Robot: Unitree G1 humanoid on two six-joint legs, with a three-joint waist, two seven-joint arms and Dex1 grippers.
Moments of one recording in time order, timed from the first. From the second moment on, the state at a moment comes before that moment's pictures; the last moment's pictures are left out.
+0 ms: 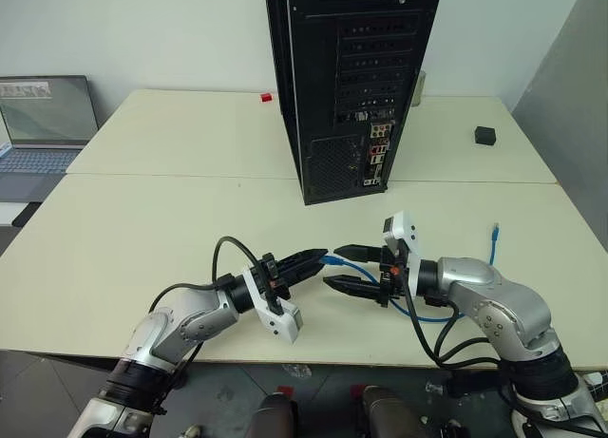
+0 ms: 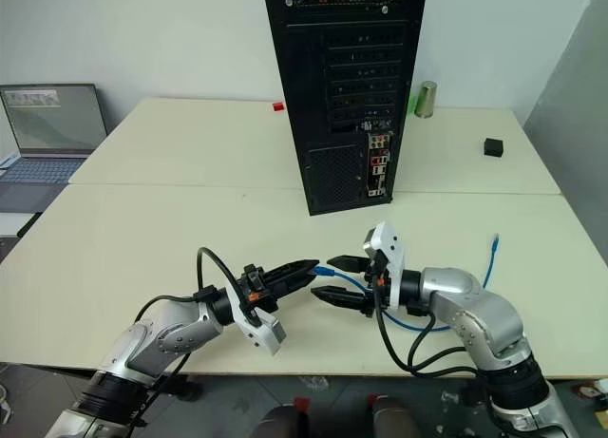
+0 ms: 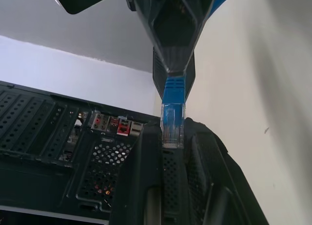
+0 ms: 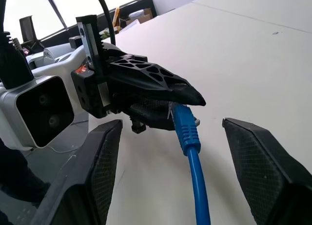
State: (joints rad) left arm -0.23 0.60 -0.19 0.05 0.67 -0.88 -0.19; right arm -0.35 -0.46 0.18 -0.37 0.60 0.73 0.81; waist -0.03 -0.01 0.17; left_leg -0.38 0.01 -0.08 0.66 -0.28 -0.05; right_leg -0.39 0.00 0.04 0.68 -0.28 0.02
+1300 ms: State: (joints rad) left arm -0.17 0.63 -0.24 0.04 0.38 -0.81 -0.33; right arm -0.39 -0.52 0.11 -0.32 0.62 0.77 0.82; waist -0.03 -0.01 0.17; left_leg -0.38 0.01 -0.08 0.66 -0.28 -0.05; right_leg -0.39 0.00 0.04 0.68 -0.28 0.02
